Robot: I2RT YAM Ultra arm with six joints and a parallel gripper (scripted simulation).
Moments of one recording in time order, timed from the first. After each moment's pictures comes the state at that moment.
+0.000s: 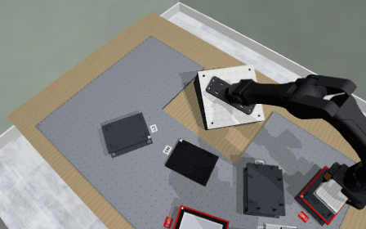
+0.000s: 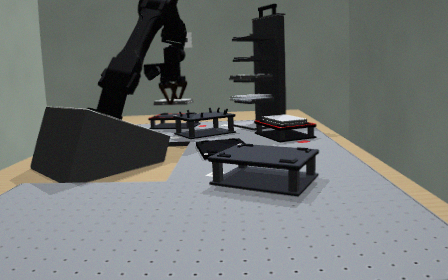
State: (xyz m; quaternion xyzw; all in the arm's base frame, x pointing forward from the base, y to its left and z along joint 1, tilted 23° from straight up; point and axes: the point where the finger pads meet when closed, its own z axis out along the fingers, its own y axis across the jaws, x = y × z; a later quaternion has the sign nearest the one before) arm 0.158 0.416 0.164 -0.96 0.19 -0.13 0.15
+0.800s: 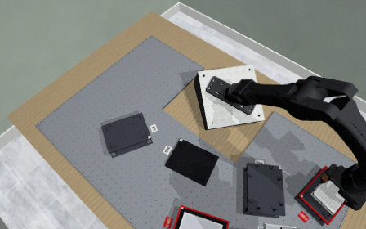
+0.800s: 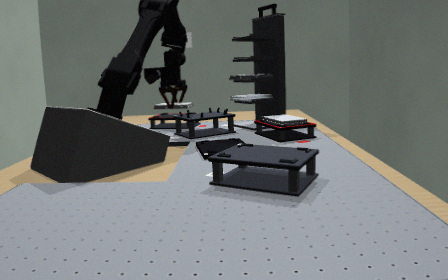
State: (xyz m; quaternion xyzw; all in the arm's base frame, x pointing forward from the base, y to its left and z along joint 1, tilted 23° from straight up) arm 0.163 0.419 0.151 -0.96 0.19 -0.13 0.15
